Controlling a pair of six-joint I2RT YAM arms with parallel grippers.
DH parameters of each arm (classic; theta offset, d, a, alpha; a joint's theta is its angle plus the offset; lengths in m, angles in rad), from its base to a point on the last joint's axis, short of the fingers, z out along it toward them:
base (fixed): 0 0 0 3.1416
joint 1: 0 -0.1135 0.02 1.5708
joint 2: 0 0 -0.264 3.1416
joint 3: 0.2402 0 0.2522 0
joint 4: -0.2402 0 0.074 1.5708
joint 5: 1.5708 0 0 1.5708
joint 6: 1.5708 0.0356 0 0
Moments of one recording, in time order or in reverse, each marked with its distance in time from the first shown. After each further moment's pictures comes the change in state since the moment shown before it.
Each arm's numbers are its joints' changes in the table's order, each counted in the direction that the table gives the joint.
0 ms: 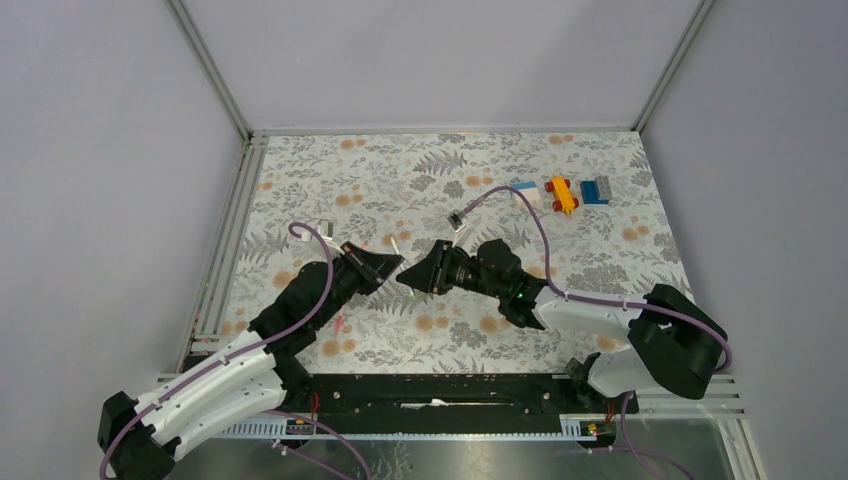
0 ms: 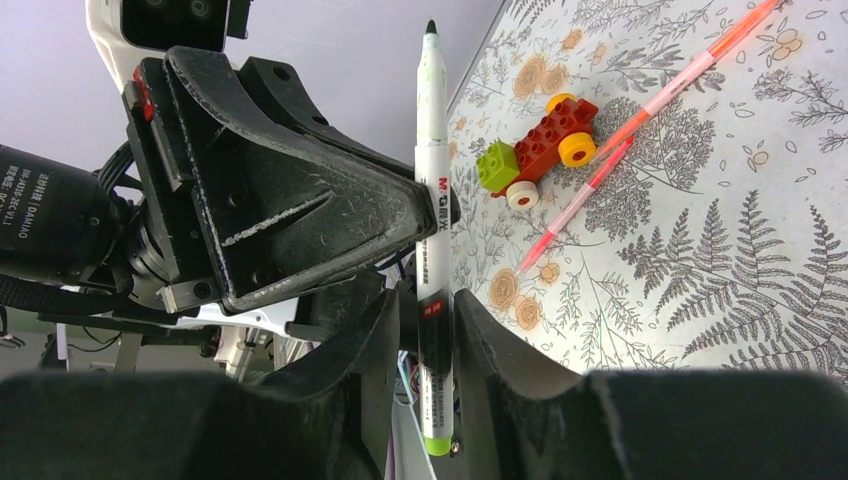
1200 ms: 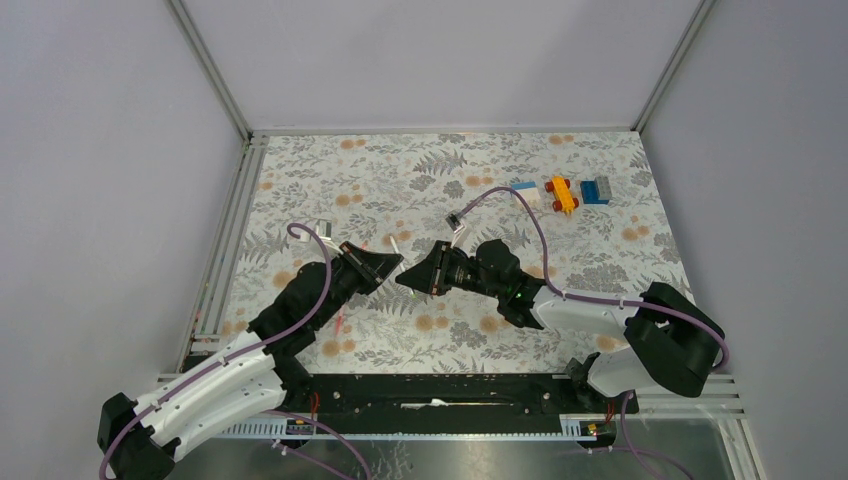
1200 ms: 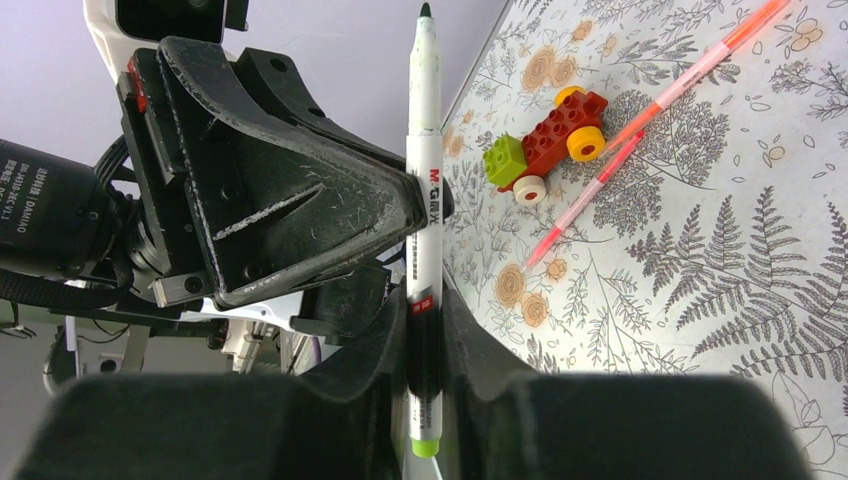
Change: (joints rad) left arm 0.000 -0.009 -0.002 0.007 -0.002 -0.008; right arm 0.000 0.019 0.000 0.021 -0.023 0.009
